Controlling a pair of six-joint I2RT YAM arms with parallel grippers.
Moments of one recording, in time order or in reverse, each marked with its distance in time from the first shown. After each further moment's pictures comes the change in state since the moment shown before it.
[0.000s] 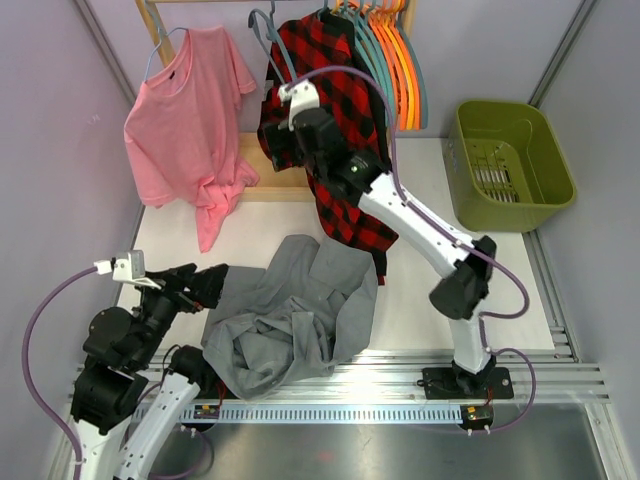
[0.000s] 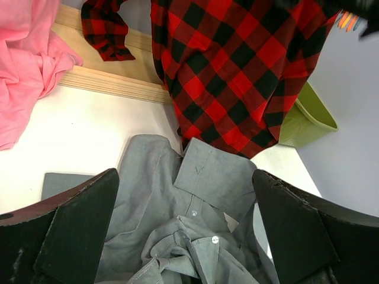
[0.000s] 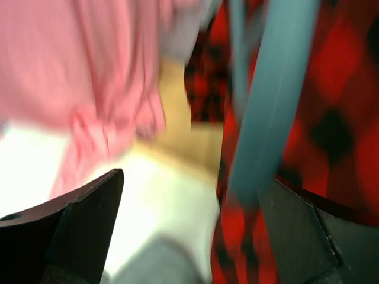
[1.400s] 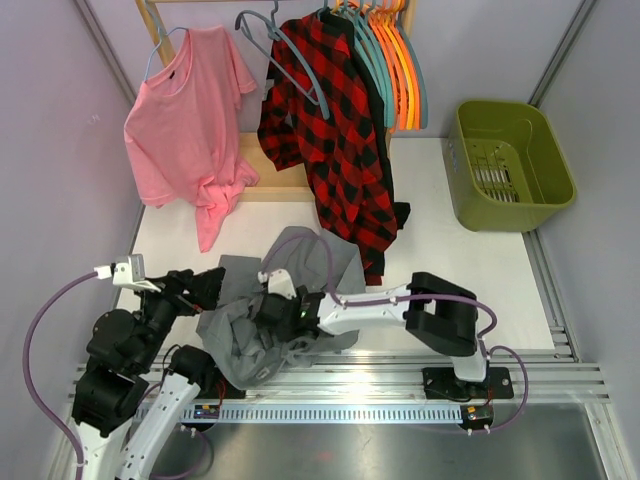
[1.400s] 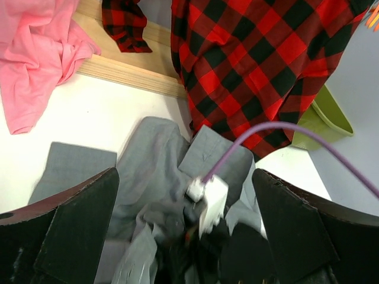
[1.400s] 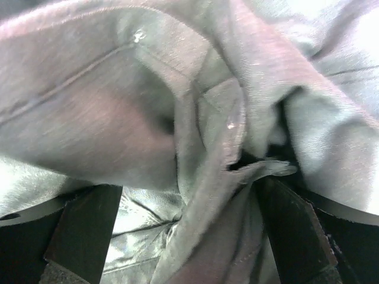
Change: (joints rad) left arm 0.000 -0.034 -0.012 -0.055 -0.060 -0.016; right arm 0.551 -0.123 -1.030 0.066 -0.032 0.698
